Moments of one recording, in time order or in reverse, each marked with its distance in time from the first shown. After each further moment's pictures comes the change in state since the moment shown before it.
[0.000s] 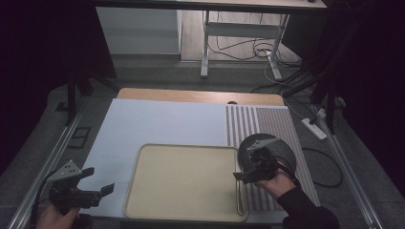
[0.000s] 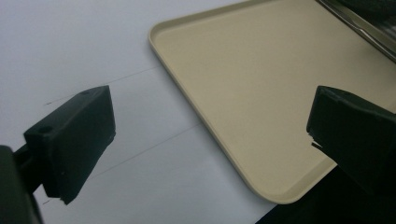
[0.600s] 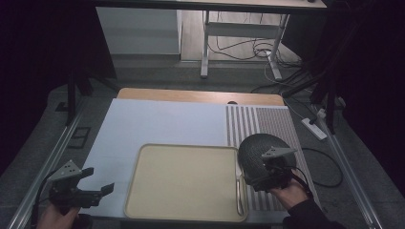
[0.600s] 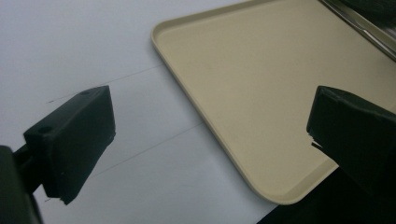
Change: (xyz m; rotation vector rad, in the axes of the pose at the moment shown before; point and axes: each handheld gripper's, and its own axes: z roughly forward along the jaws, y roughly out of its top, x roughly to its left) left arm 0.000 0.000 0.000 0.002 0.009 -0.009; right arm 0.001 -0.030 -0.029 -0.096 -0.075 0.028
